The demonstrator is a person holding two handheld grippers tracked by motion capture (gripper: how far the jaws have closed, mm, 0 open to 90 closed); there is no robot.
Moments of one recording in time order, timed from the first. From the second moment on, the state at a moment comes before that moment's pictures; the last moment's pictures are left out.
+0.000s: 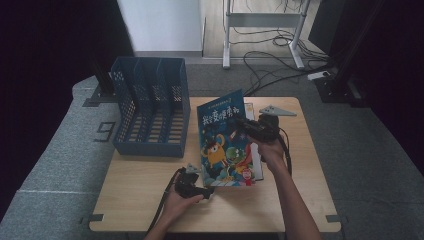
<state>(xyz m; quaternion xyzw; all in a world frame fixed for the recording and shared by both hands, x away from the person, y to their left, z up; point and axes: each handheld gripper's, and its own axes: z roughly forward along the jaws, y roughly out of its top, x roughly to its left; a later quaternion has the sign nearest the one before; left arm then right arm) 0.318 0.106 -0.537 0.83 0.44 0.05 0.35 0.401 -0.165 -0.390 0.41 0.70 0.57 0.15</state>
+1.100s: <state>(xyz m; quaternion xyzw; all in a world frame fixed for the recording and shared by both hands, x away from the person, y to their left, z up) 0.335 0.099 -0.537 0.82 0.45 0.07 0.34 0.382 -0.171 -0.380 0.38 0.70 0.58 0.17</state>
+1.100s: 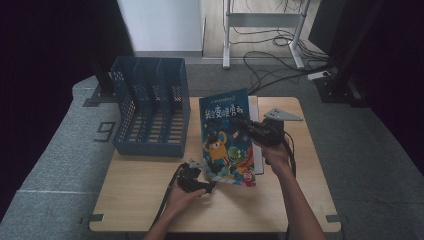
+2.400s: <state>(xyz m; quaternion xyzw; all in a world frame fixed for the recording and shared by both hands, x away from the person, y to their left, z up) 0.343 0.101 -0.538 0.81 0.47 0.08 0.34 0.362 -0.187 -0.389 0.34 0.69 0.62 0.16</state>
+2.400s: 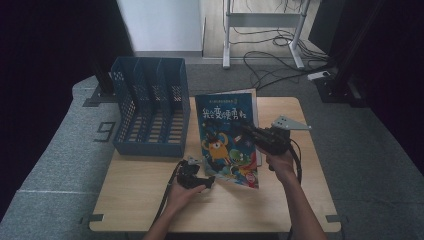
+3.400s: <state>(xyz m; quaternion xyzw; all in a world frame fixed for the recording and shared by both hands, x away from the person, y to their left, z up) 0.338 0.108 -0.529 0.79 0.47 0.10 0.38 0.337 -0.212 -0.402 0.32 0.70 0.63 0.13</state>
